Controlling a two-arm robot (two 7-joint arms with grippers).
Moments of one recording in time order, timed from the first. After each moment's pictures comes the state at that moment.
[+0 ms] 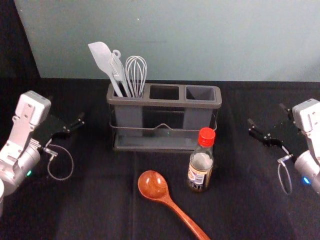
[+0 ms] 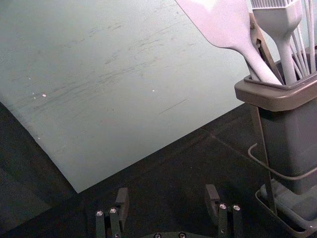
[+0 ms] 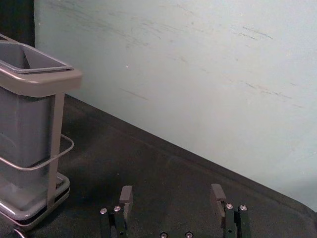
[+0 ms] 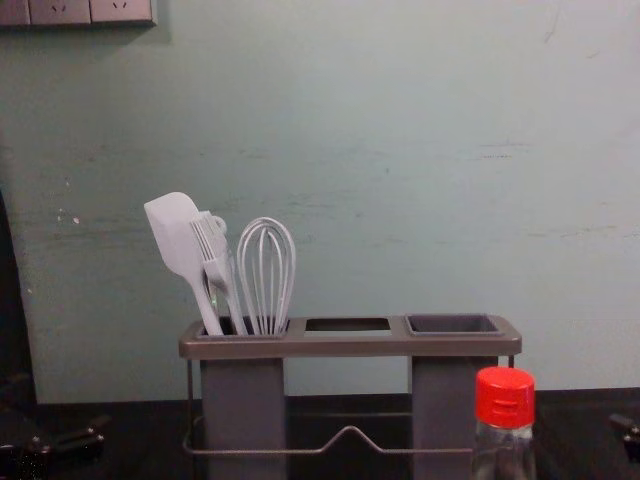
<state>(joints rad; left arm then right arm) -0.20 0.60 0.45 -1.41 -0.25 -0.12 0.03 0.20 0.60 -0.45 -1.41 0.25 -0.12 -0.03</state>
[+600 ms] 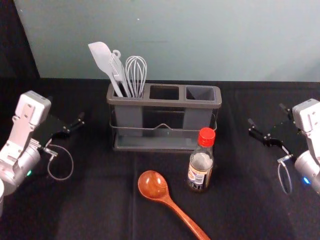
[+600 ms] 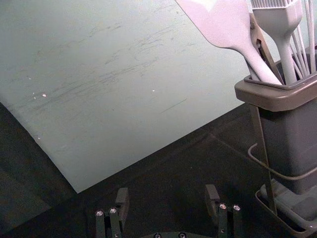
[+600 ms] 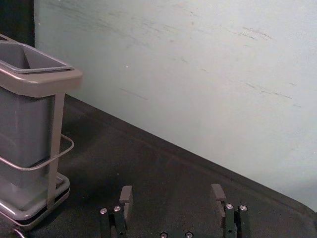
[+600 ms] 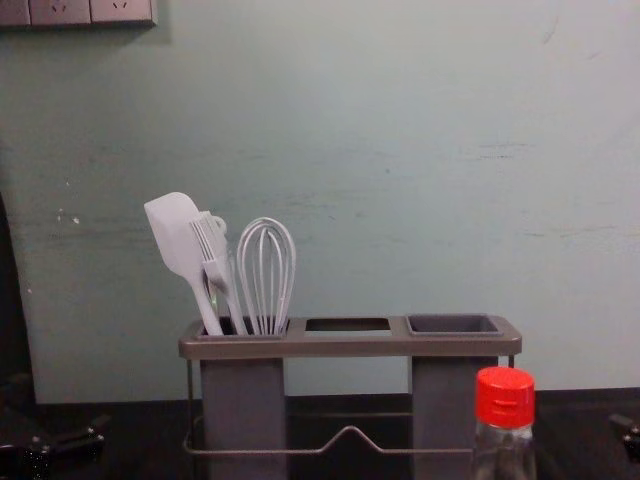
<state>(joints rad) -0.20 0.60 0.45 -1.41 -0.25 -0.12 0.03 0.20 0.60 -0.45 -1.41 0.25 -0.12 -0.03</state>
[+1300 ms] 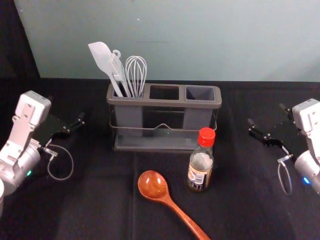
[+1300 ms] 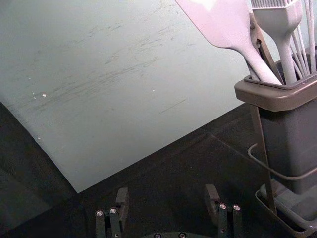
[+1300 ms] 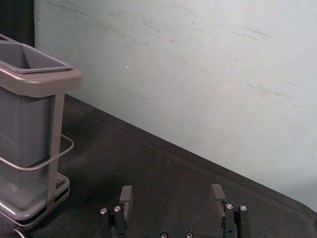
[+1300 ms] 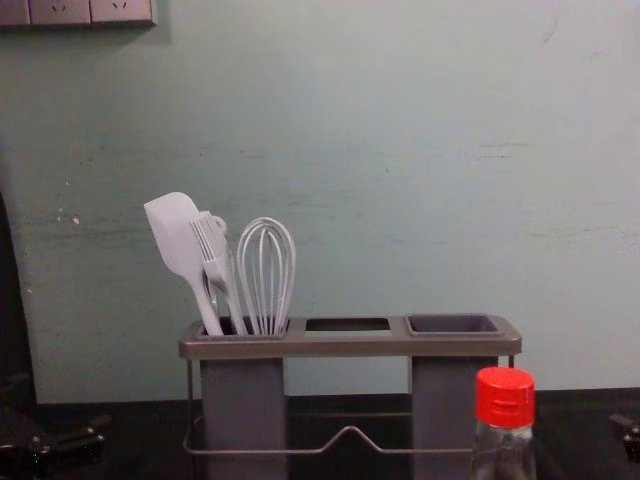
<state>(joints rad) -0.20 0.60 0.45 -1.41 -0.25 -0.12 0.03 0.20 0.60 -0.45 -1.41 0.25 -0.12 -0.03</state>
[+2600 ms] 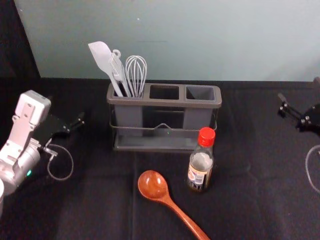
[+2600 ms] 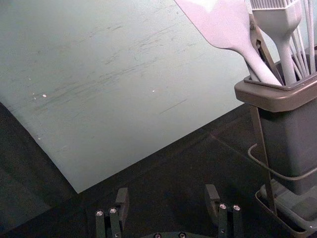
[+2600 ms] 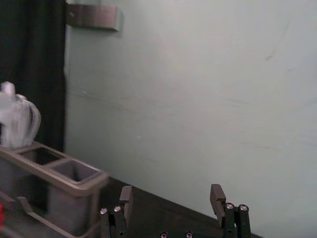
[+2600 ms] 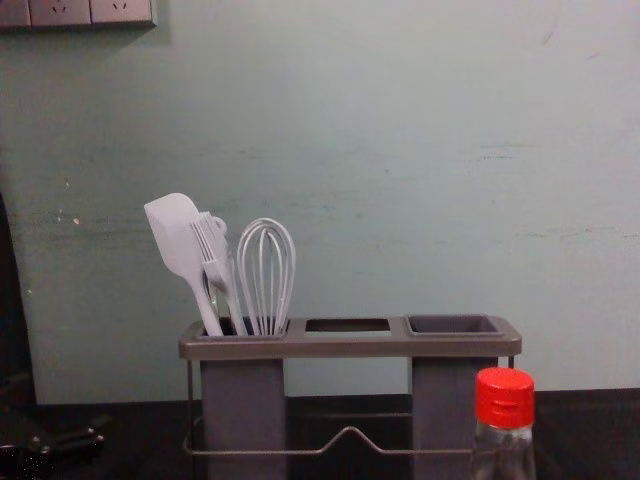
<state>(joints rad) -0.20 0.60 0.45 -1.41 -0.25 -0.12 0.03 -0.09 0.72 -0.17 -1.79 0.42 -0.22 0.07</state>
